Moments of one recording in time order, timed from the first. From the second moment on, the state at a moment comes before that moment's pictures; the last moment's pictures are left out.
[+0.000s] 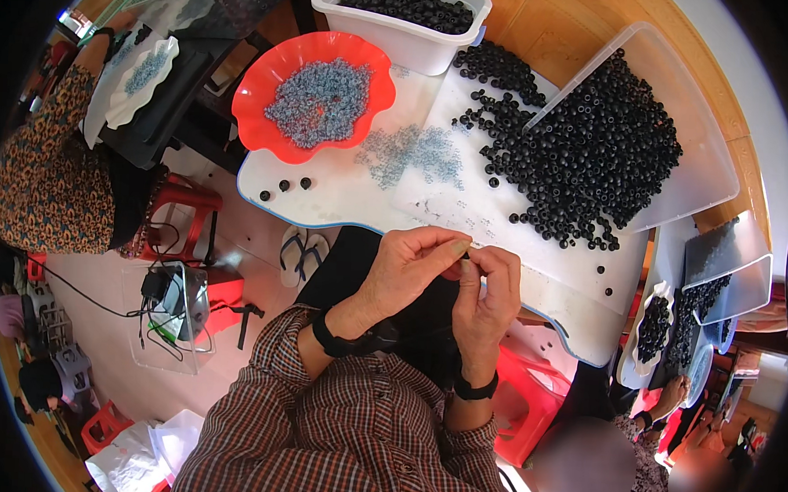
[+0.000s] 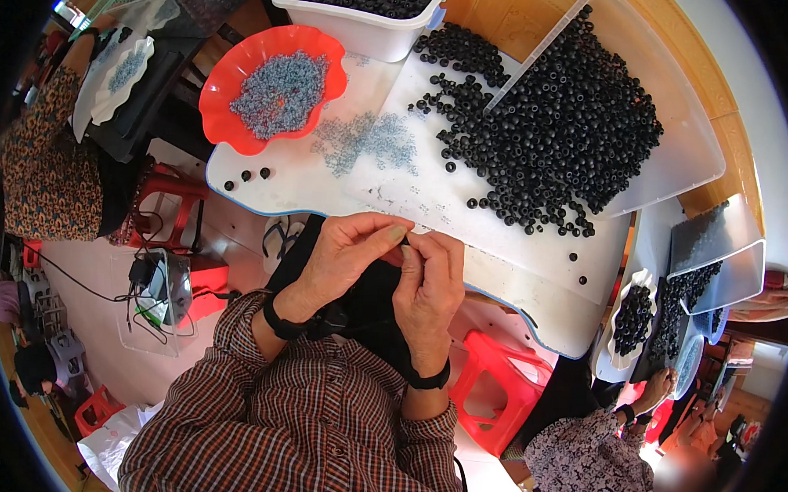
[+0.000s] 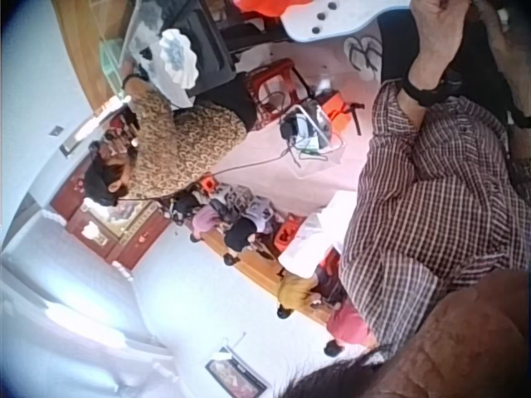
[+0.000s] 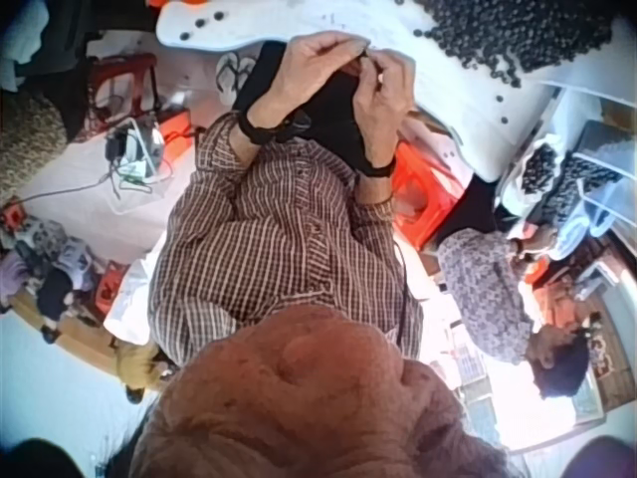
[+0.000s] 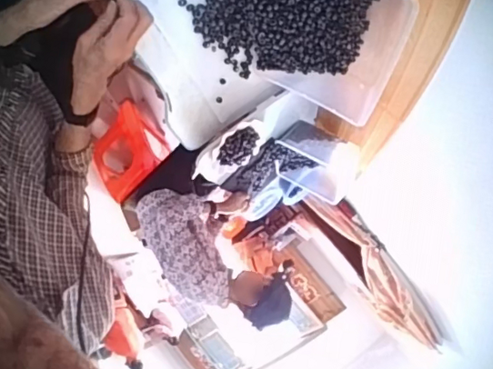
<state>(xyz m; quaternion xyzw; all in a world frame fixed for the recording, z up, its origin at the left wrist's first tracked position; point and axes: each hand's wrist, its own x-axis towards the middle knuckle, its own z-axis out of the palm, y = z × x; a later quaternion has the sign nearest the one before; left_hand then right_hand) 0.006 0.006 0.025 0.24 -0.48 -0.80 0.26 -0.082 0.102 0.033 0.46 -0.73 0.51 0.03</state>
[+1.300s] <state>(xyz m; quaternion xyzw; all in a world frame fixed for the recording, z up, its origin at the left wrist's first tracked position) 0.000 -0.020 0.036 0.15 -0.25 -0.92 0.26 -0.074 0.114 0.015 0.29 -0.68 0.66 -0.13</state>
